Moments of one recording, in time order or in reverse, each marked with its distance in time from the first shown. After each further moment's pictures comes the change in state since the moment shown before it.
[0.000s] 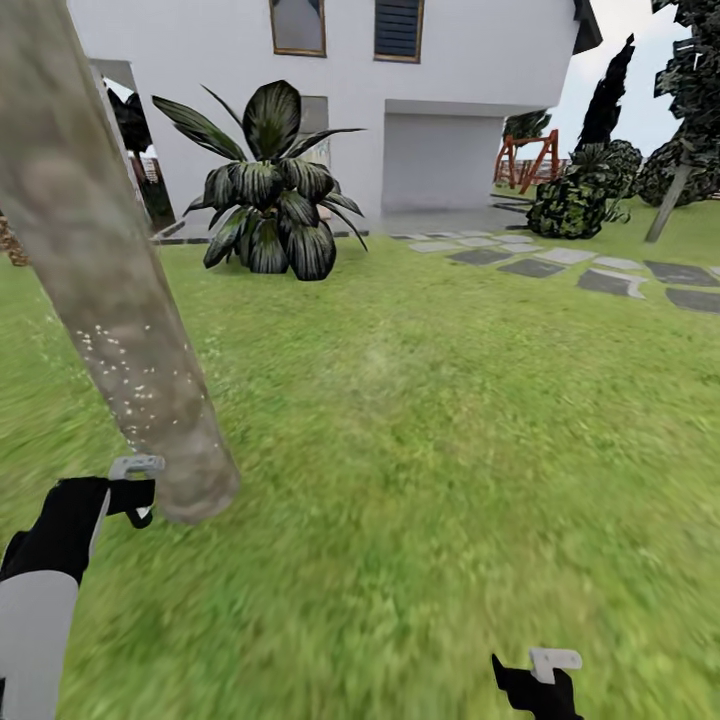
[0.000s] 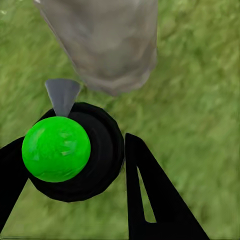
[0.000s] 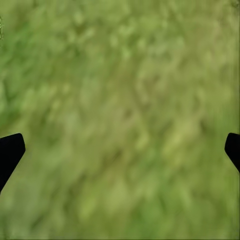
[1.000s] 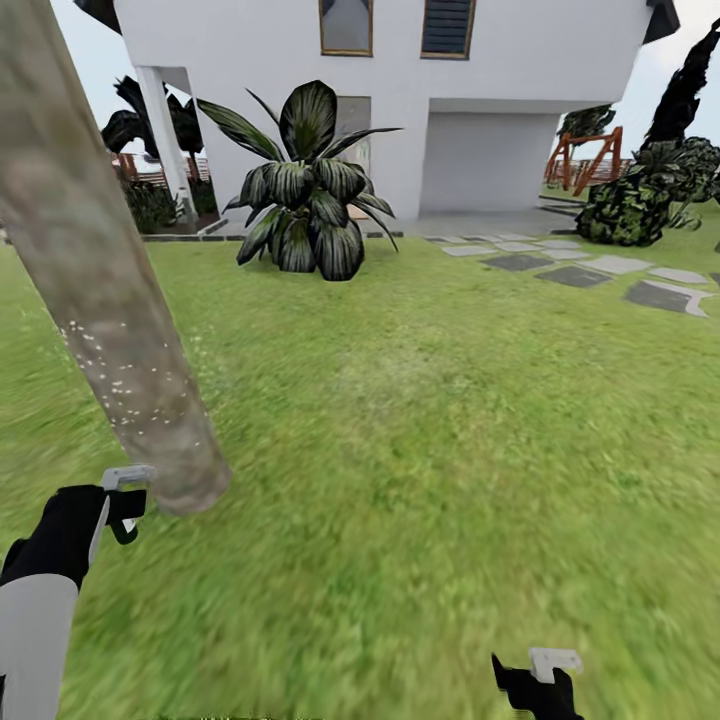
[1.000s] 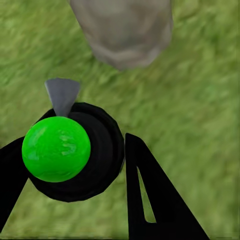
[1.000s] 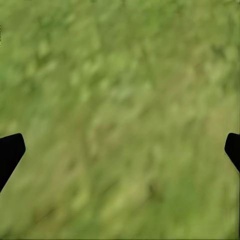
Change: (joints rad) left arm 0.001 -0.002 0.036 0.052 0.005 0.000 0.106; right arm 0.000 0.000 0.000 -0.001 0.000 0.000 0.000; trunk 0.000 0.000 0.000
